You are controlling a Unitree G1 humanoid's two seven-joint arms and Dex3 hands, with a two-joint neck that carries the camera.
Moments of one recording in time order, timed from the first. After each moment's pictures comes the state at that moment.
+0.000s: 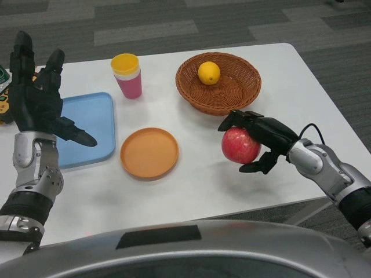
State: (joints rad) left arm -0.35 0.28 -0.07 0.59 -0.75 -0.69 -0.24; right arm -0.01 -0.70 0.19 0.23 -0.28 -0.53 0.05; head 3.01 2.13
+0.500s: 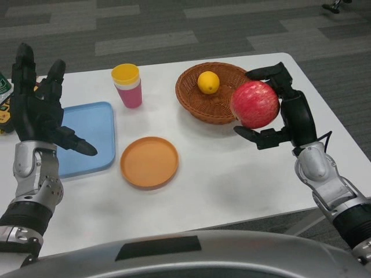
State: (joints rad) left arm -0.35 0.27 -0.07 0.59 -0.75 -0.69 -0.24; right arm 0.00 -0.63 0.13 0.08 0.08 -0.64 -0.32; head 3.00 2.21
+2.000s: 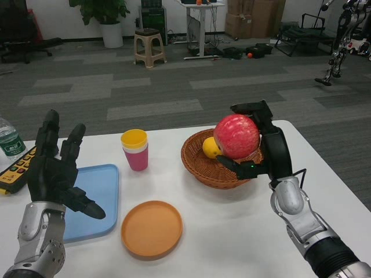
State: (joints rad) left arm -0.35 0.24 -0.08 0.57 -0.74 -0.69 -0.24; right arm -0.29 -0.45 0.18 0.34 0.07 -0.70 -0.33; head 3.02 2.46
